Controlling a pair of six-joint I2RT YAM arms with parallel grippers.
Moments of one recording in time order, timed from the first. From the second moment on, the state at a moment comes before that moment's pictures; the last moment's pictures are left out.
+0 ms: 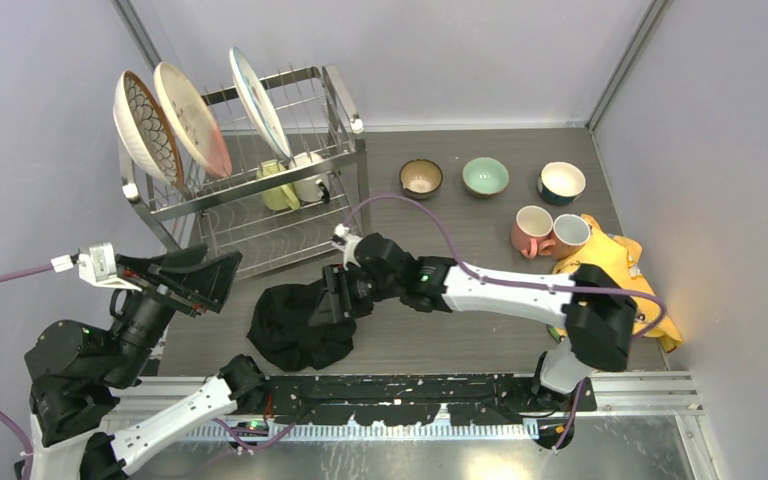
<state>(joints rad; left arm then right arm) -0.92 0.29 1.18 -0.71 -0.50 -0.46 1.13 1.65 1.17 -0.07 -0.36 0.88</state>
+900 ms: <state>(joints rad) -0.92 0.36 0.82 -0.61 -0.37 -0.13 0.60 1.09 0.98 -0.67 0.66 0.78</state>
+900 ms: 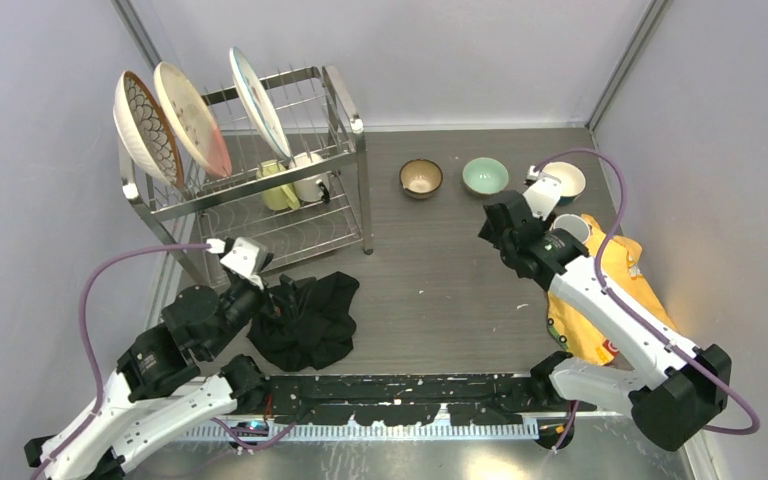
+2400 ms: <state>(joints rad) -0.92 0.38 0.78 -0.60 -0.31 -0.03 0.14 1.55 1.14 -0.58 0.24 0.31</state>
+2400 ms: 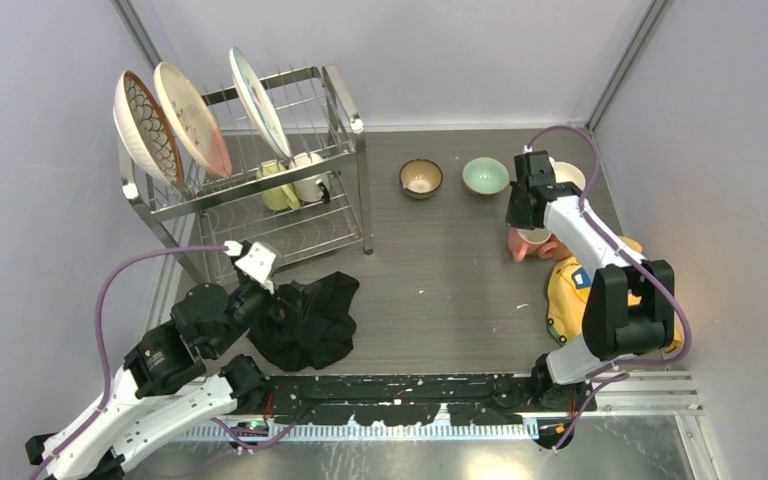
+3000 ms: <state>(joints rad) -0.92 0.38 0.78 -0.60 -0.34 -0.03 0.75 1.40 1.14 -0.64 0.24 0.39</state>
